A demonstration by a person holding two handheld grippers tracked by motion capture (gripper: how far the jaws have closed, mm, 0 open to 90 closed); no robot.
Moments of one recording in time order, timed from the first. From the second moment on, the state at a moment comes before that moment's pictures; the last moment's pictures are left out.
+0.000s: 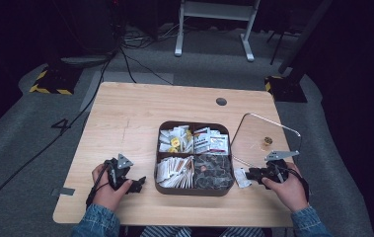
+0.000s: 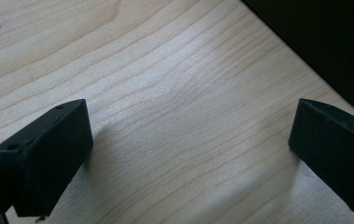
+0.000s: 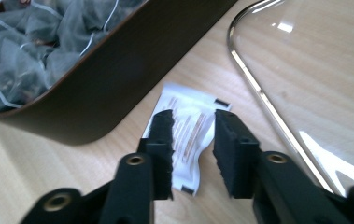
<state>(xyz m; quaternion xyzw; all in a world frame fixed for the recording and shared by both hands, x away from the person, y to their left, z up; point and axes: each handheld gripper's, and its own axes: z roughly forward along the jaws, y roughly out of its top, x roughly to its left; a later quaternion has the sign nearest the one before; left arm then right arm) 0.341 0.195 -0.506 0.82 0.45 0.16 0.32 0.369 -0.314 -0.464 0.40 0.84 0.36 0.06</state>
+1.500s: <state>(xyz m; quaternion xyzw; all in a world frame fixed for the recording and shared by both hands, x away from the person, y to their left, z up) 0.342 0.195 -0.506 0.82 0.46 0.16 0.32 0.404 -0.327 -0.405 0.40 0.80 0.41 0.19</state>
